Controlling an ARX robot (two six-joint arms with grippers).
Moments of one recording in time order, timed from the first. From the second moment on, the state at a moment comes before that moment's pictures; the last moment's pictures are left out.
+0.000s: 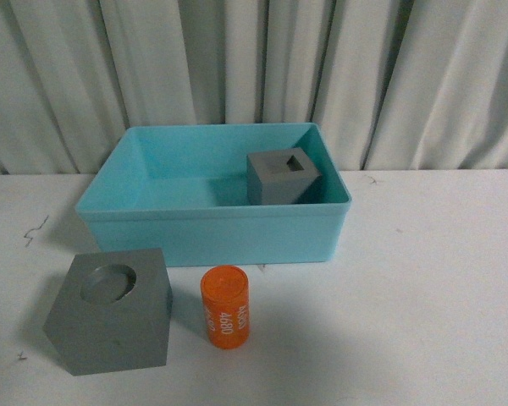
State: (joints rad) left arm 0.00 0.01 0.01 0.00 0.00 -0.01; right arm 0.00 0.86 0.11 0.73 0.00 0.01
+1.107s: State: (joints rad) left arm 0.00 0.01 0.01 0.00 0.00 -0.01; right arm 0.00 0.29 0.01 0.29 0.00 0.01
